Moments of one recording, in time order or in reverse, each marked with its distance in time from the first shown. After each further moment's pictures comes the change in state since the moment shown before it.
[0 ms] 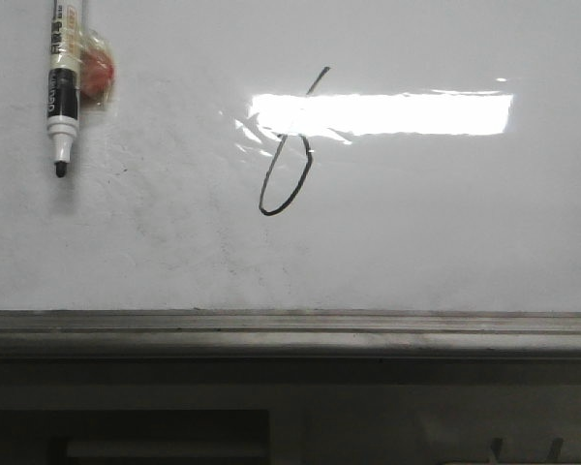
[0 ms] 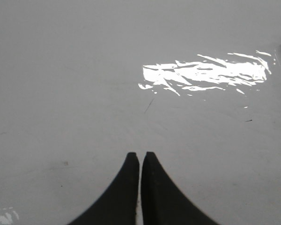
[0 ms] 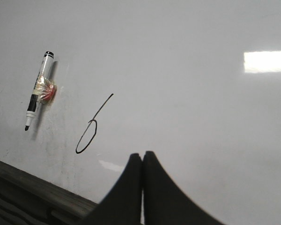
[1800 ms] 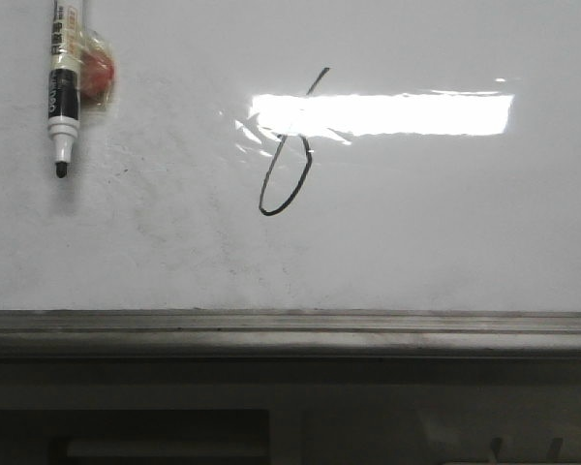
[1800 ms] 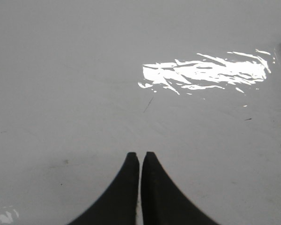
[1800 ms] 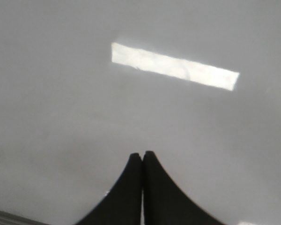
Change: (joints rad) left arm 0.000 0.000 0.001 0.000 0.002 0.000; right arm -0.205 0.000 0.129 -1.072 -0.205 0.676
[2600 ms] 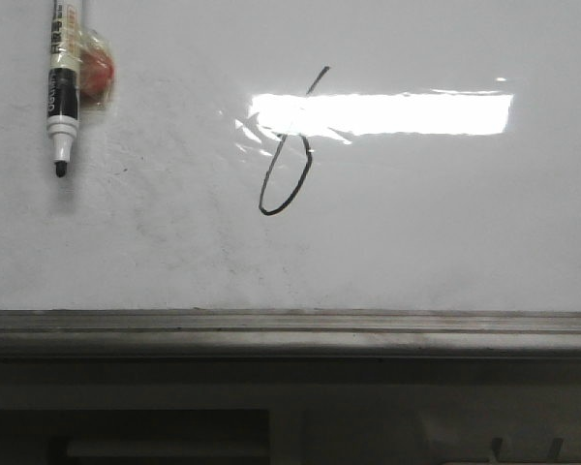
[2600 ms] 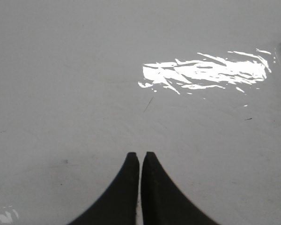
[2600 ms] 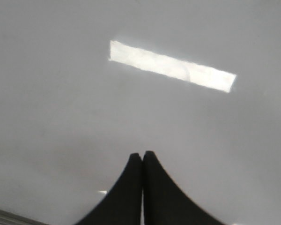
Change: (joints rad) left arm 0.000 0.000 0.000 0.000 0.000 0.000; right arm 0.000 0.000 0.000 -0.034 0.000 0.002
